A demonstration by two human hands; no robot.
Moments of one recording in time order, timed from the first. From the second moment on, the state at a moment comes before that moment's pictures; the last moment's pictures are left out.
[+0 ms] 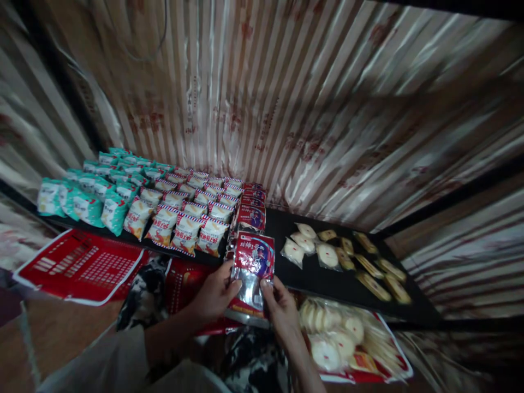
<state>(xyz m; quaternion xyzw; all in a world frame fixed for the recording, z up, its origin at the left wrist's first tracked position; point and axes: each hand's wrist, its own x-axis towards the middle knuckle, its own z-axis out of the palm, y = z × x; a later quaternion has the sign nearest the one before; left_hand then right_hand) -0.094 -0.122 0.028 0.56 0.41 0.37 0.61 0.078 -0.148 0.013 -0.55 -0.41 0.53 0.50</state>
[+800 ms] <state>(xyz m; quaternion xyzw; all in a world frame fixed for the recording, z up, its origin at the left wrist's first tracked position) -0.054 0.009 0.101 0.60 0.44 0.45 0.49 0.102 -0.015 0.085 -0.48 -0.35 0.46 0.66</state>
